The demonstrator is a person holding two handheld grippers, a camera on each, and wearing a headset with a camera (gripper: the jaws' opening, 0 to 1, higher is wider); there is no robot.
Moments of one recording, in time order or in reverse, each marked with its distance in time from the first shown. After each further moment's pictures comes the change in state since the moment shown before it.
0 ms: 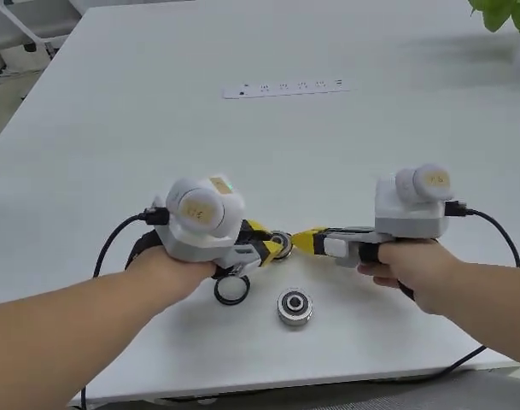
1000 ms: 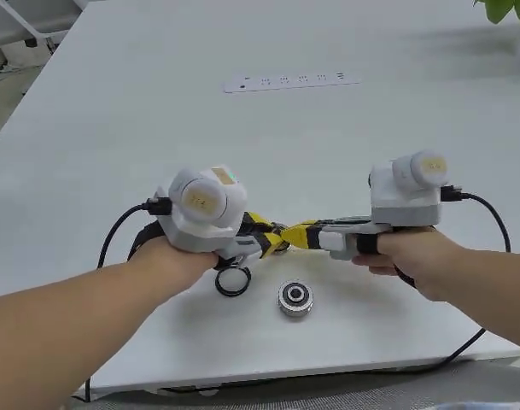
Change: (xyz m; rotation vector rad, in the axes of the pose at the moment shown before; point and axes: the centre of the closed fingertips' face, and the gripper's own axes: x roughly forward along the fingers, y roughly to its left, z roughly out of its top) left arm 0.000 0.000 0.000 -0.004 0.005 0.007; right arm 0.001 0.030 0.000 -0.043 0.033 0.138
